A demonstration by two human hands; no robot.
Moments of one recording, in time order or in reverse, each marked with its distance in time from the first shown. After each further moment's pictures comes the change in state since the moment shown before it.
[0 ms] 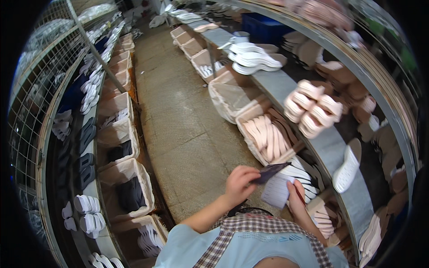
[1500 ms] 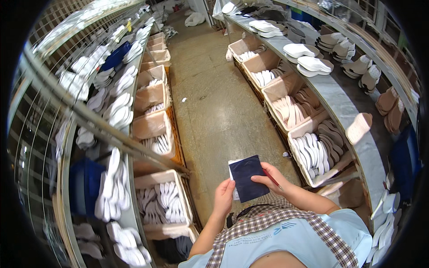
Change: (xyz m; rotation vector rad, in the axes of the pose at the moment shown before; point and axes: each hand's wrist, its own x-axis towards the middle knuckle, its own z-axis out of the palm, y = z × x) left_hand 0.458 -0.868 -0.663 -0.755 0.491 -0.910; right_hand 0.831 -0.042 1.049 0.131 -0.959 0.231
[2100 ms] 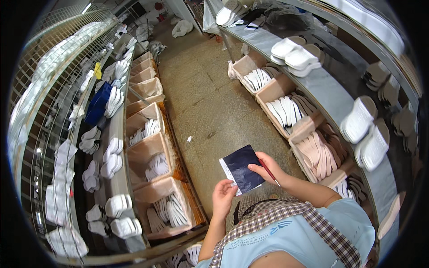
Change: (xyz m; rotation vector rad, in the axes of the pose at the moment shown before) left_hand 0.550 0.141 -0.047 0.199 0.040 0.036; right_hand 0.539 -0.134 -0.187 -0.185 0.162 -0.211
